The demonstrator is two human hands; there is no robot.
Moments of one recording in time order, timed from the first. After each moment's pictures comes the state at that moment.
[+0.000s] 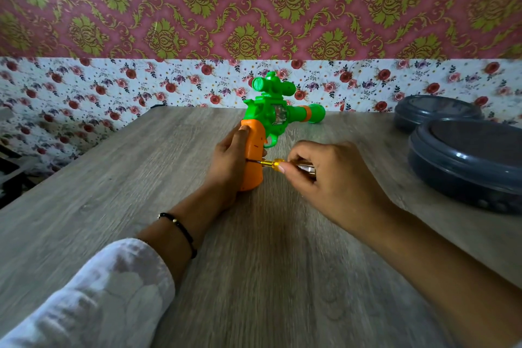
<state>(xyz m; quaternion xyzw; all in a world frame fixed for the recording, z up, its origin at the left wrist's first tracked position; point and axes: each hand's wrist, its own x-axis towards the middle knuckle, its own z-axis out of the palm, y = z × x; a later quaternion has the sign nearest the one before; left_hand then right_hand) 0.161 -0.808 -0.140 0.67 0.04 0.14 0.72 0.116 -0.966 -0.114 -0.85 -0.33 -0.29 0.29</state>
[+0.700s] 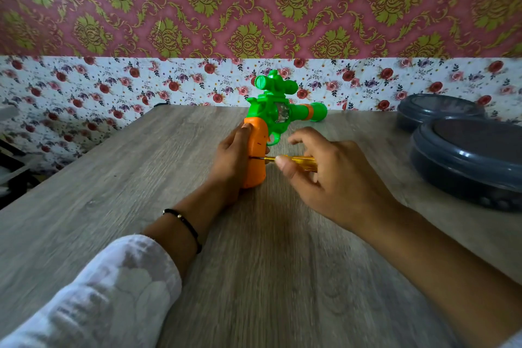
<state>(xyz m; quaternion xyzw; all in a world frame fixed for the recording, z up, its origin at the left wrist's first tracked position) 0.161 -0.805 -0.141 0.68 0.05 0.13 0.72 0.107 -0.965 -0.112 -0.86 -0.32 -0.28 0.27</state>
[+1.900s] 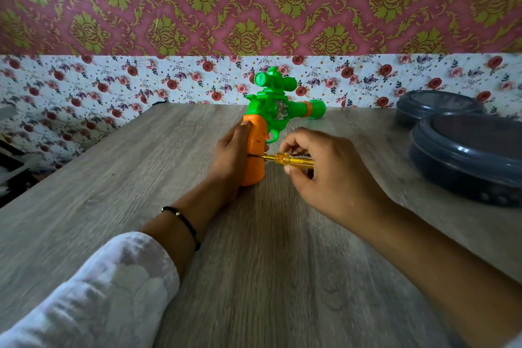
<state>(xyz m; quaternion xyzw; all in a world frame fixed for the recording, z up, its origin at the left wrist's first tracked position) 0.156 -0.809 -0.138 0.68 0.04 0.14 0.72 0.107 -0.962 -0.111 -0.87 -0.31 -0.24 0.30</state>
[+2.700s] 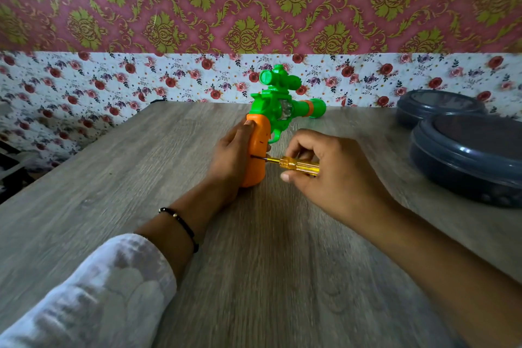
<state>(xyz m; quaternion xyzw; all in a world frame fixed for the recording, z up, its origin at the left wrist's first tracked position) 0.156 -0.808 -0.139 0.66 0.01 0.13 0.74 0.108 -0.963 -0.111 -0.88 -0.27 -0.22 0.32</state>
